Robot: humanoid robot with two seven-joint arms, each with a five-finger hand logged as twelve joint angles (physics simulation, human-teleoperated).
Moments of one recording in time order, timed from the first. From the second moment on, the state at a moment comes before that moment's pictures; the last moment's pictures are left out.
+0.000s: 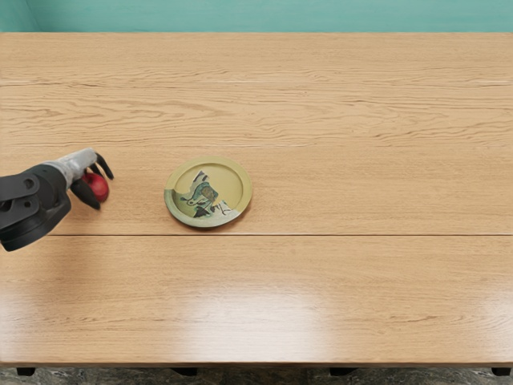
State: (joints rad) left arm -1.11 0.69 0.08 -1.37 0.98 0.27 0.61; right arm 0.02 0.00 -0.06 0.14 0.14 -0.09 0.12
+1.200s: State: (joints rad) left arm -1.45 0.62 0.07 -1.47 0.43 -0.05 0.61; right arm 0.03 0.00 -0.06 0.14 0.14 -0.09 0.12
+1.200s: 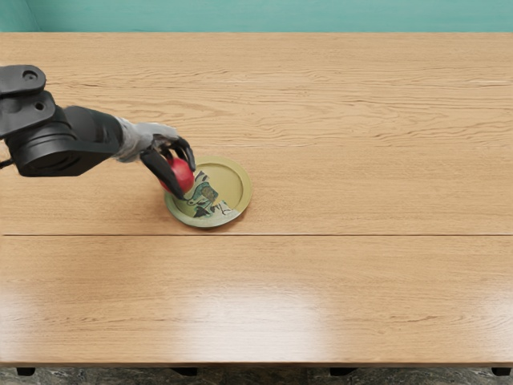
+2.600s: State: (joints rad) left arm -1.04 0.76 -0.41 -1.42 0.41 -0.38 0.61; right arm 0.03 0.00 -0.06 0.14 0.14 -0.09 0.12
